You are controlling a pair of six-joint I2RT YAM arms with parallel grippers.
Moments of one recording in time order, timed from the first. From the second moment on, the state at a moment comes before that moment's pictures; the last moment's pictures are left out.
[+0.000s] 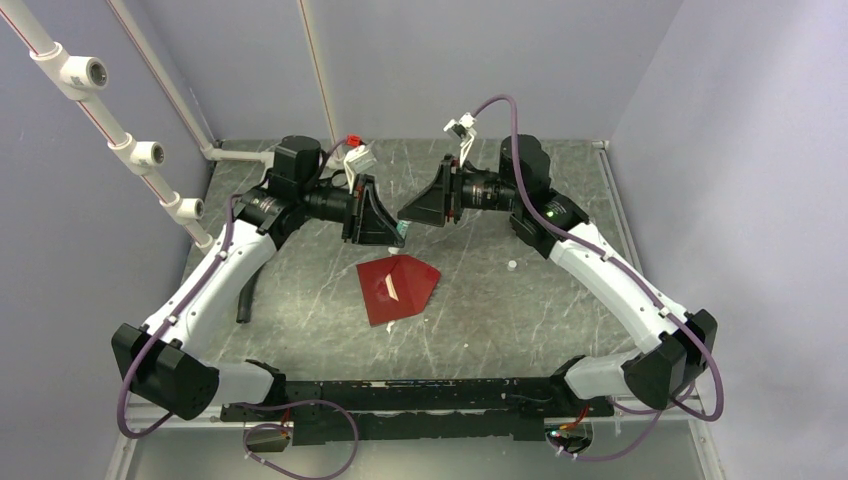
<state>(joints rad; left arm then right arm) -0.42 1.31 1.32 -0.48 1.21 -0.09 0.61 1.33 1.33 -0.12 -0.78 0.56</state>
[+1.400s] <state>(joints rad) -0.42 1.32 1.37 -0.55 1.02 0.01 0.56 1.35 1.38 -0.30 -0.64 0.48</state>
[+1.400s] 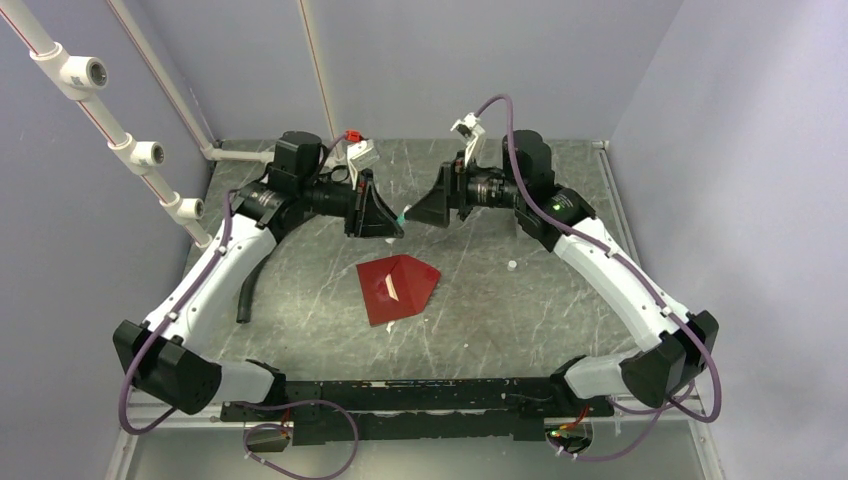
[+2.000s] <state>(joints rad) -0.42 1.38 1.41 -0.67 1.26 0.08 0.58 1.37 1.44 -0.30 -0.96 0.29</state>
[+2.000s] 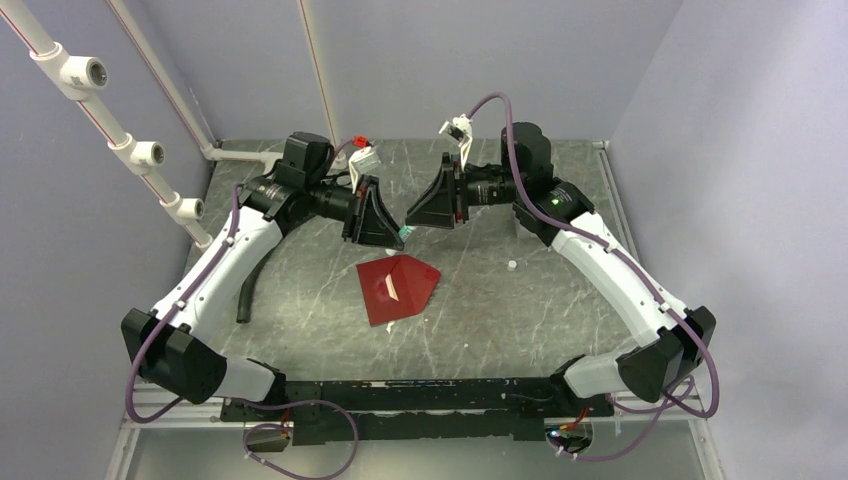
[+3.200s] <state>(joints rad) -0.43 1.25 1.35 -0.41 0.76 0.02 0.67 1.45 1.60 -0.45 -0.25 0.92</state>
